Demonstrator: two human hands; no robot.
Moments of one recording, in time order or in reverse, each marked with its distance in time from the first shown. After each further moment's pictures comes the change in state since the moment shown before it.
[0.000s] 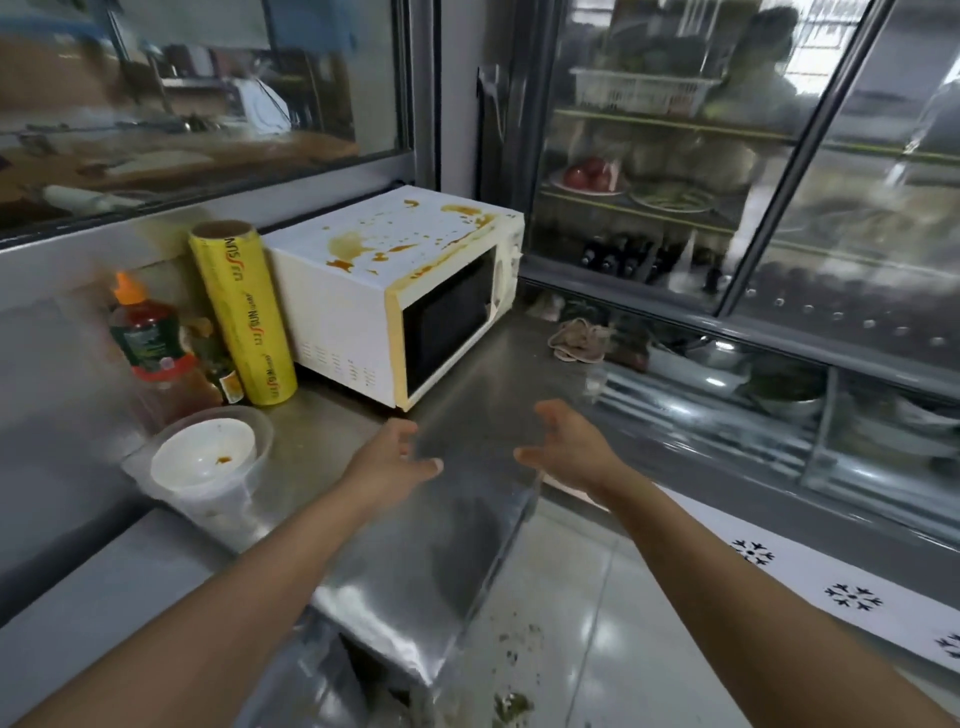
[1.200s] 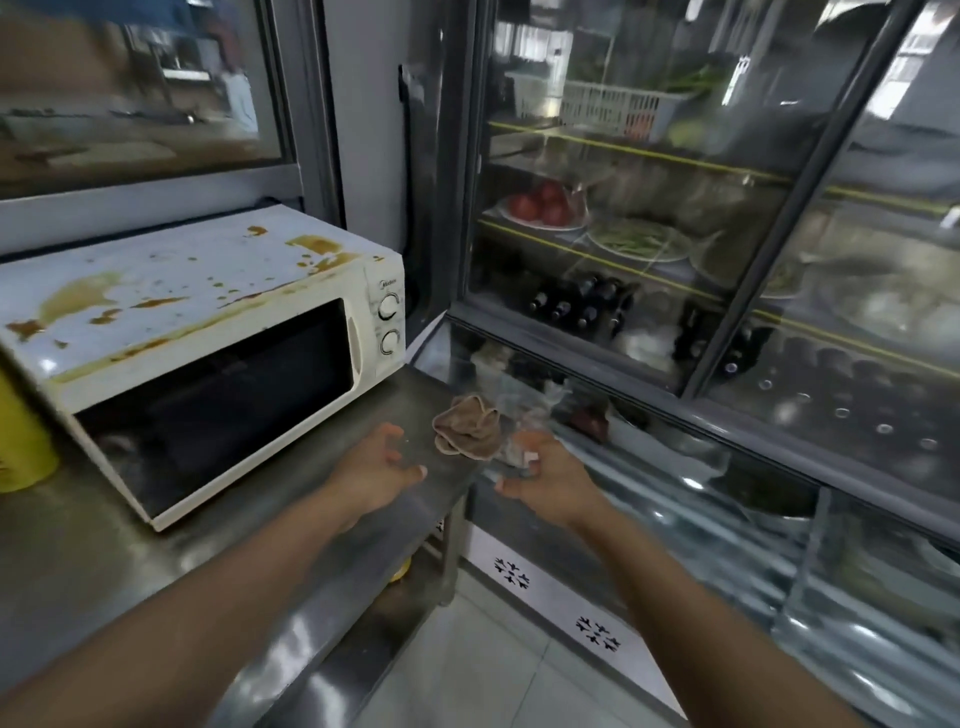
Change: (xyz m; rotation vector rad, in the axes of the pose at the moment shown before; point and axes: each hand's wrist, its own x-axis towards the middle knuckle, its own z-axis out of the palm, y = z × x) left_hand 0.241 0.175 0.229 -0.001 0.054 -0.087; right_hand 0.237 0.153 -0.215 0.052 -0.137 -0.137
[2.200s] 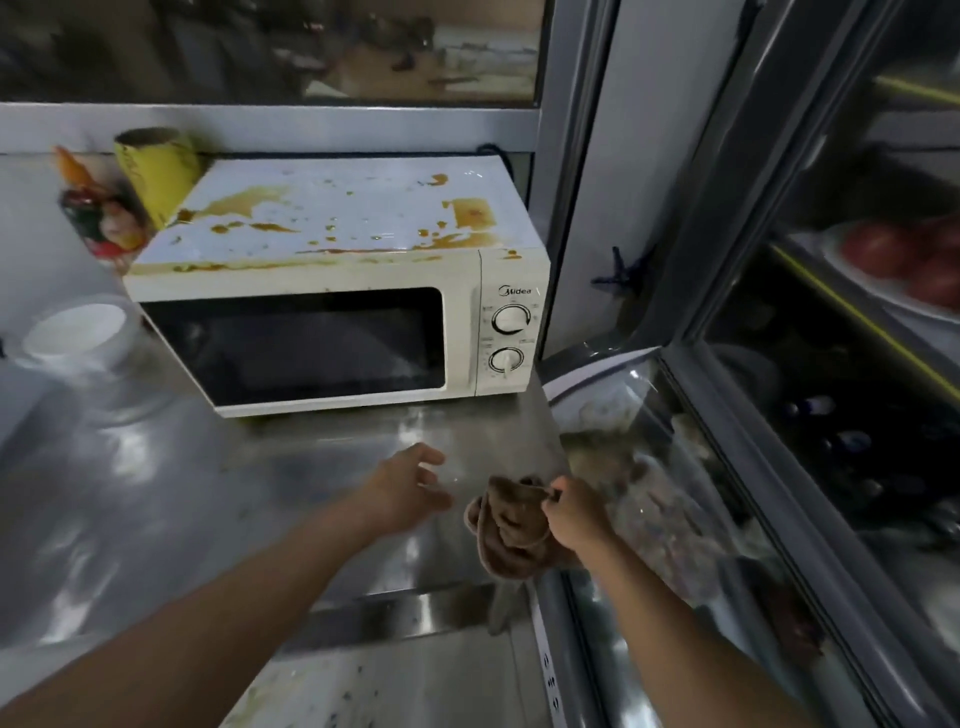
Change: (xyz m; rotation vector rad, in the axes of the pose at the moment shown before) left_hand 0.135 0.032 0.072 -0.106 0.436 -0.425; right_hand 0.326 0.095 0.030 -0.353 -0.518 -0.235
